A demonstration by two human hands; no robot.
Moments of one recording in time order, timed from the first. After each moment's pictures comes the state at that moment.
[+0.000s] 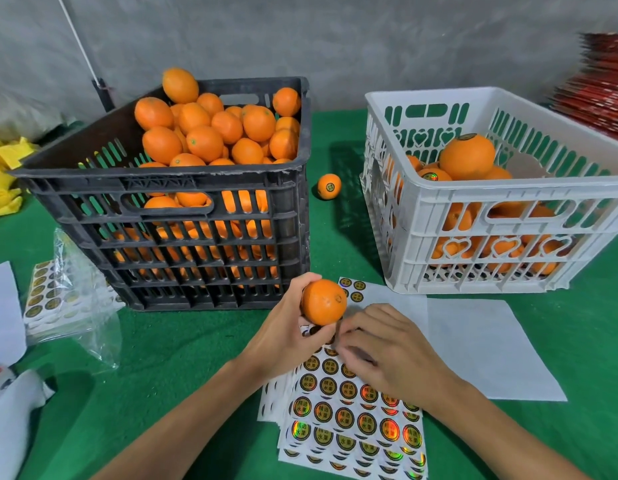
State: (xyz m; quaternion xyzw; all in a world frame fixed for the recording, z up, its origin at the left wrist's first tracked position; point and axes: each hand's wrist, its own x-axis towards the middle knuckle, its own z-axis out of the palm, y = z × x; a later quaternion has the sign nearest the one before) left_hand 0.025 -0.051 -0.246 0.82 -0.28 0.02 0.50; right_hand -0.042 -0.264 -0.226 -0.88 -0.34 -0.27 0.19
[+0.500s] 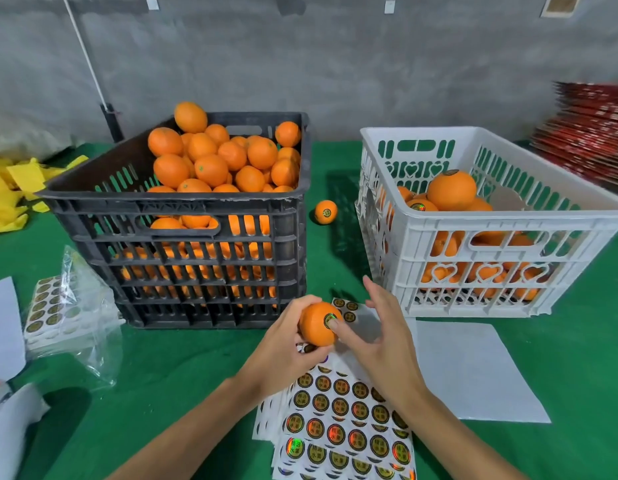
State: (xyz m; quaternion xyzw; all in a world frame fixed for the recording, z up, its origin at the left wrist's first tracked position) left_hand 0.026 -0.055 -0.246 0.81 -0.27 -0.01 0.52; right_hand -0.032 -0.248 -0.219 -0.85 -0.02 -0.20 0.48
